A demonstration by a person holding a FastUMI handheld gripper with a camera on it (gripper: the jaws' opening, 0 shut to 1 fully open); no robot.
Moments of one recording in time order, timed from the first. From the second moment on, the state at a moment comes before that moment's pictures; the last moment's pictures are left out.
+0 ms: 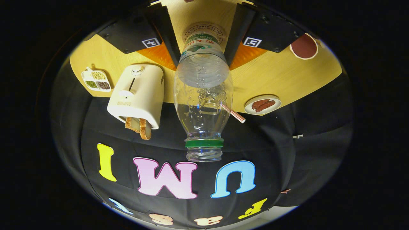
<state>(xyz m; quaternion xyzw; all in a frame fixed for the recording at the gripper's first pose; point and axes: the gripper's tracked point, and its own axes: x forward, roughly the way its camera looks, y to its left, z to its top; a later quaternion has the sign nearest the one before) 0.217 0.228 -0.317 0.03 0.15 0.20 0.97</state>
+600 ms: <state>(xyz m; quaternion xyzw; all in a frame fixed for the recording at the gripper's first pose) 0.210 0.229 -0.328 0.03 0.16 0.21 0.96</state>
